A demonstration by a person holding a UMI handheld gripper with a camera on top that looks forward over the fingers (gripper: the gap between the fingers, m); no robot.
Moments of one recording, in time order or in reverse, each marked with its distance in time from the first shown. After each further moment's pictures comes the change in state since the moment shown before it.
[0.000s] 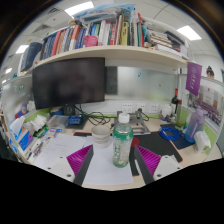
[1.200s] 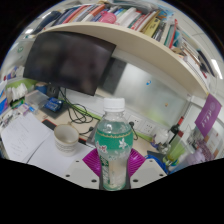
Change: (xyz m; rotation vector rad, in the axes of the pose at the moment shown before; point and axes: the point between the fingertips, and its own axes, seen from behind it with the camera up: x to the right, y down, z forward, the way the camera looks) arm 0.090 -0.041 0.141 -0.006 0.076 -0.401
